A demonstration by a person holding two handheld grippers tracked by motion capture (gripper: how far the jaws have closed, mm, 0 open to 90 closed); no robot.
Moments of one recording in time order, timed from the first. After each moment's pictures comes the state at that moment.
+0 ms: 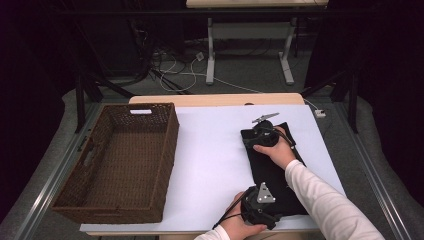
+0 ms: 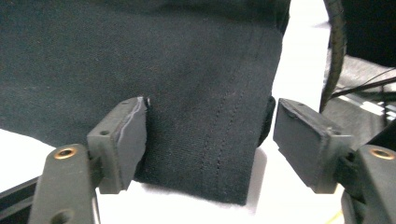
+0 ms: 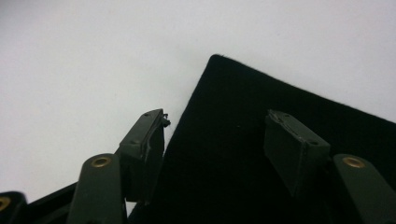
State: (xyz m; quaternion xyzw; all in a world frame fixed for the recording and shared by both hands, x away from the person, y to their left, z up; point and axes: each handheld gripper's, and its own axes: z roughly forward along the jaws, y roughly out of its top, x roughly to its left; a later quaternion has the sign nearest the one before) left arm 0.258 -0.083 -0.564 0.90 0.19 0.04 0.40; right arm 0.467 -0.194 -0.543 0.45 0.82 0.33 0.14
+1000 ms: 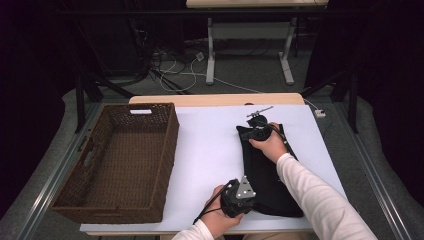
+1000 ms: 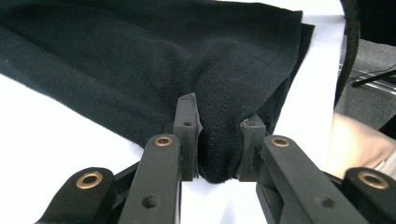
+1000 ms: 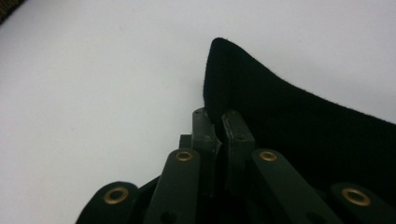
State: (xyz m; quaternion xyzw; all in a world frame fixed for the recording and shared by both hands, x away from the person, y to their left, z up) left arm 0.266 -0.019 -0.537 0.89 0.19 0.07 0.40; right arm 0.483 -0.173 -0.528 0.49 0.80 0.33 0.09
